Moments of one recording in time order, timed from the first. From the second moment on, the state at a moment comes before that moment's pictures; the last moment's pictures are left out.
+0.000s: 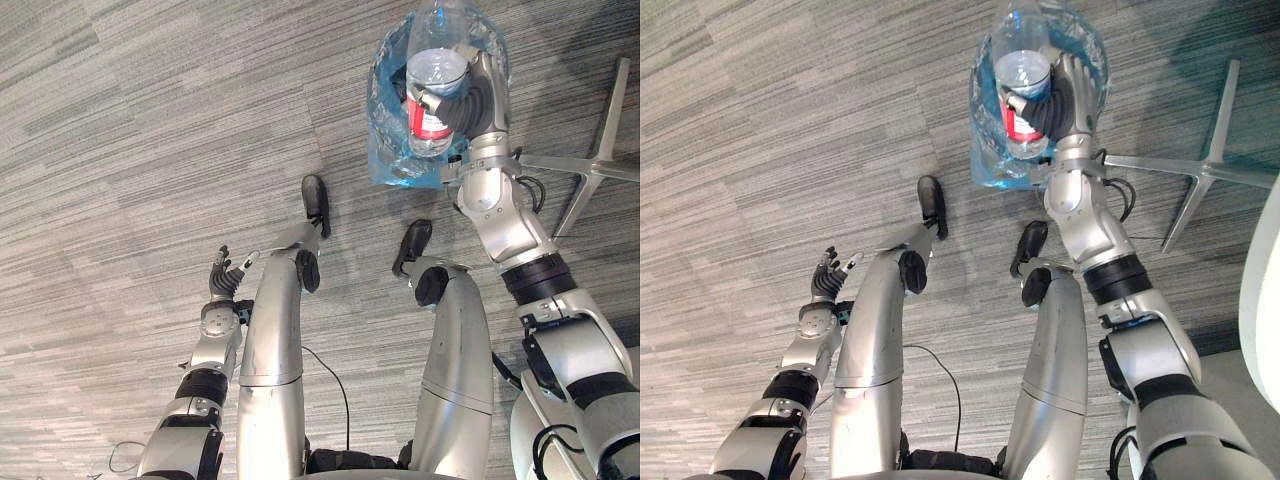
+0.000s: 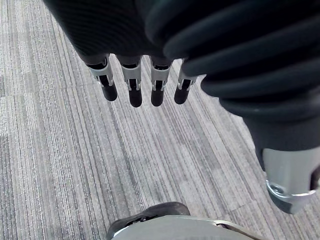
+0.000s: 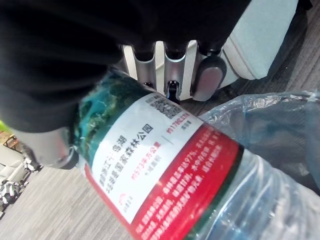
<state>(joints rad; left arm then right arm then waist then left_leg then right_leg) -0.37 0.18 0.07 0.72 -0.11 -0.11 0.24 -0.95 -0.50 0.28 0.44 -0.31 -0.01 -0.46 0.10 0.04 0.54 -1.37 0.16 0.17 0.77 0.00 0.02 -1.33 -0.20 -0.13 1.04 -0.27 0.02</state>
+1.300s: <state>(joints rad) -0.36 0.22 0.08 0.73 -0.07 -0.10 0.24 -0.69 -0.44 0.40 0.29 -0.47 -0.06 -0.37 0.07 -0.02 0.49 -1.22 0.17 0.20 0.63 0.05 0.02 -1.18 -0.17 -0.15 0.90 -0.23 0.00</state>
